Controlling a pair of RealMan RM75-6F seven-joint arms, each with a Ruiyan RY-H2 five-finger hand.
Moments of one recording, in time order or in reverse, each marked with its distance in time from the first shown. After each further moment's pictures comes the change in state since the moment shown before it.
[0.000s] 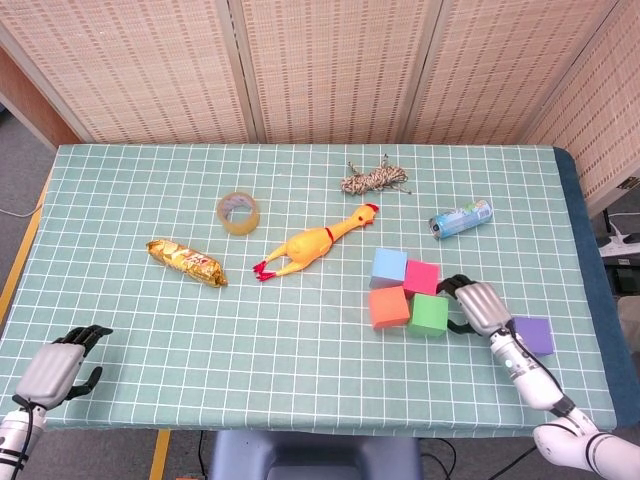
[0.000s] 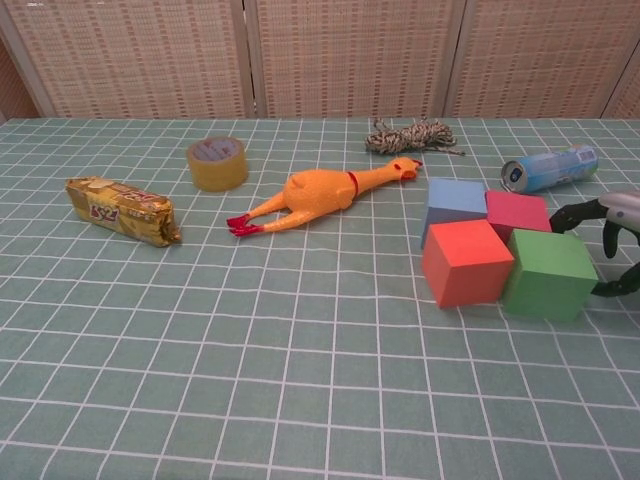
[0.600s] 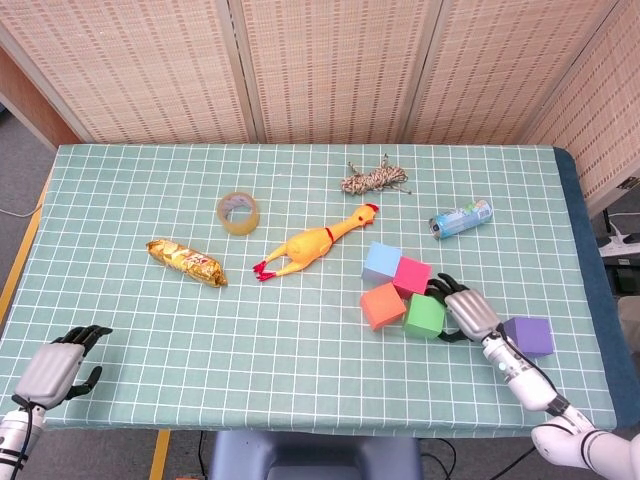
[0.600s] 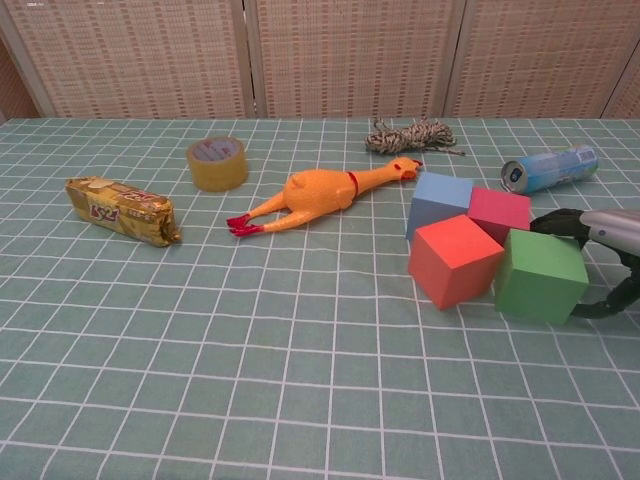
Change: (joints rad) left arm 0.000 0.001 0.000 0.000 0.000 0.000 -0.002; right arm 0.024 -0.016 -0.046 0.030 -0.047 -0.014 0.093
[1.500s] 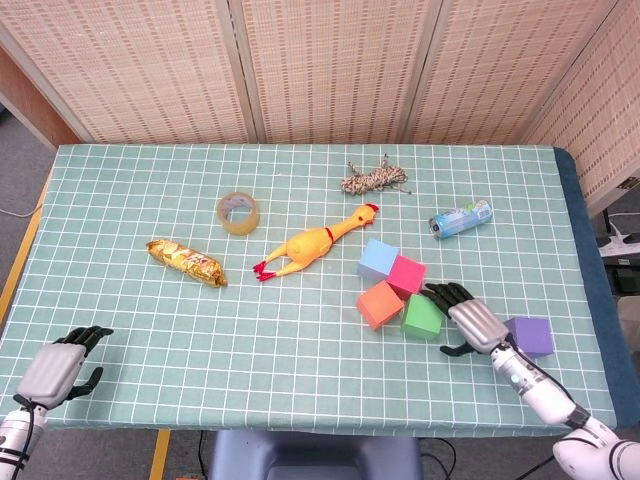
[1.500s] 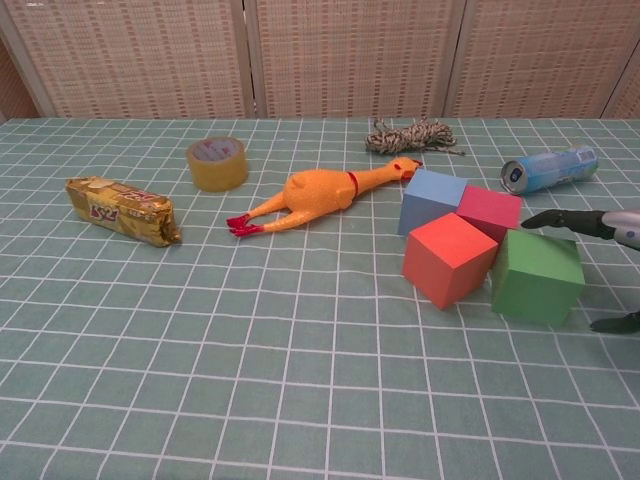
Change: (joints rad) left arm -0.003 -0.002 0.000 0.000 -0.005 -0.009 0.004; right arm -0.009 0.147 -0.058 -0.195 -0.042 0.032 0.001
